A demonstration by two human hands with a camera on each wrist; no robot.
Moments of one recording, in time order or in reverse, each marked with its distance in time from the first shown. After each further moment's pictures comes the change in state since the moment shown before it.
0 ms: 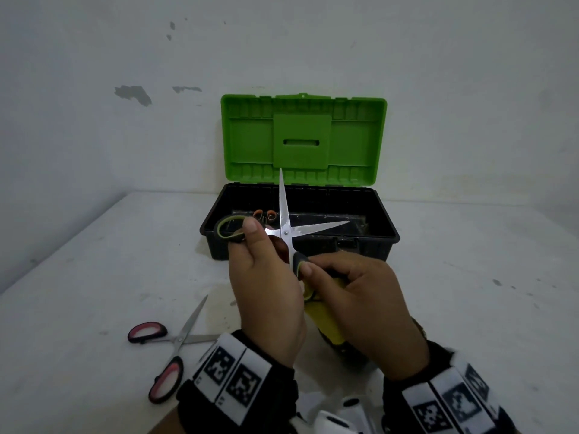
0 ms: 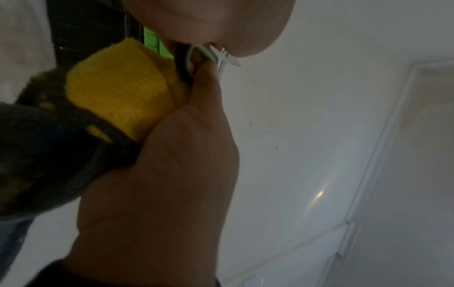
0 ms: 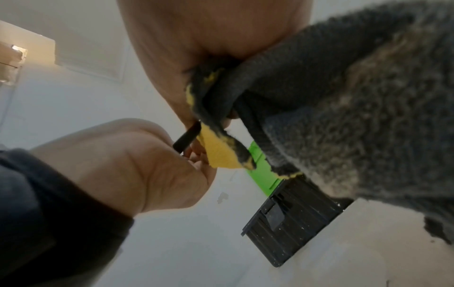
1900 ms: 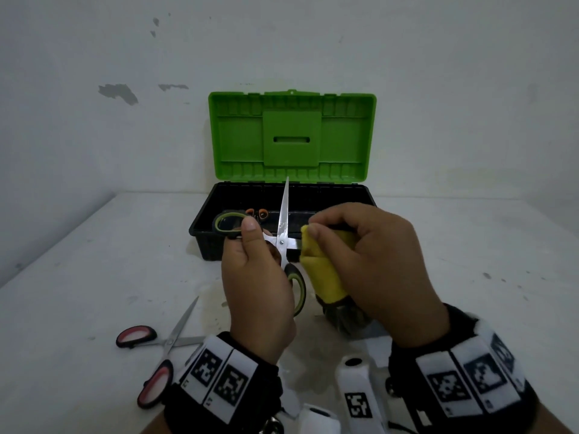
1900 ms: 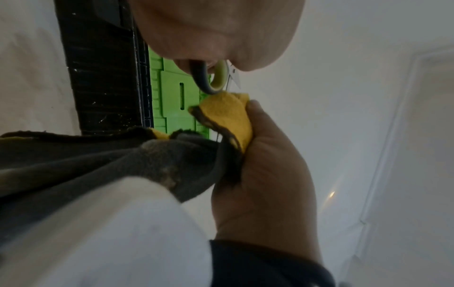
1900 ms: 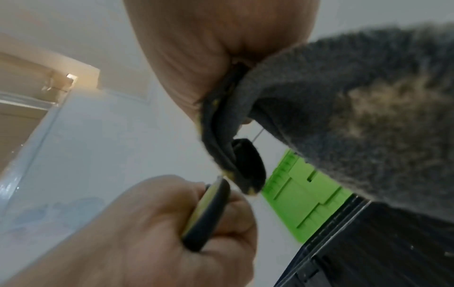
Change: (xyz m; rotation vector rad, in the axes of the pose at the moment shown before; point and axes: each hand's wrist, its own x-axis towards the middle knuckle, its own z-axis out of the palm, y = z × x) left_hand 0.006 -0.018 -0.004 0.052 -0.088 0.002; right_hand 0.028 -0.020 -0.031 -0.217 0.148 -0.127
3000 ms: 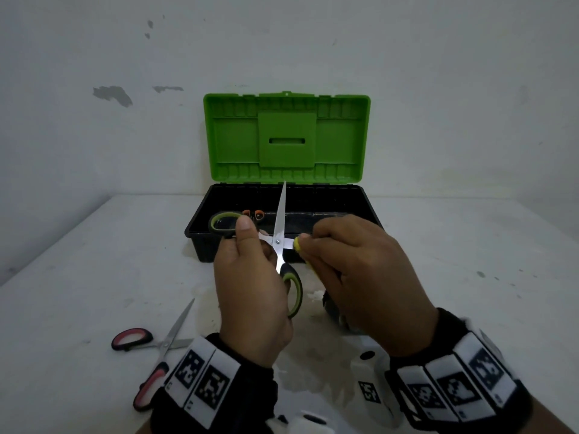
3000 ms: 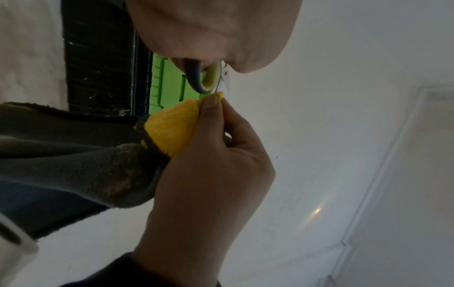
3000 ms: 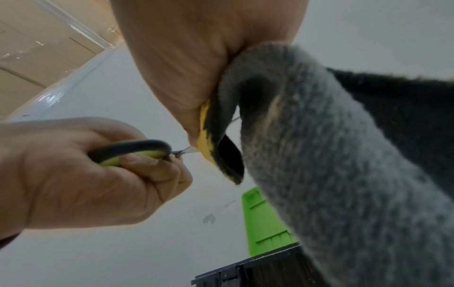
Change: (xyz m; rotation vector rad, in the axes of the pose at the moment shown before) left_hand -0.006 0.016 0.003 0.000 0.036 -0.115; right_hand -0.010 0.016 0.004 -0.299 -0.051 -0.424
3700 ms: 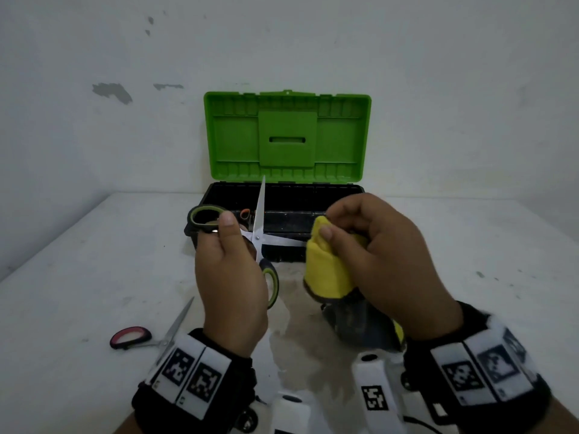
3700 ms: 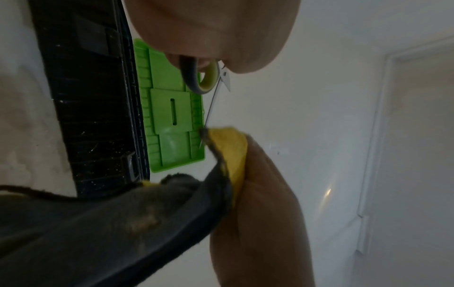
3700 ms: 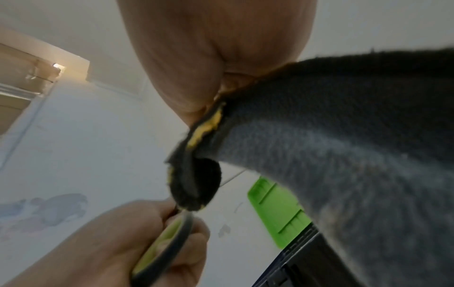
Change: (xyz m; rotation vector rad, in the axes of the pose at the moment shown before) left_hand 0.019 -0.001 -0.015 0.194 0.068 0.240; right_hand 0.007 0.006 -0.016 0.429 -0.005 0.515
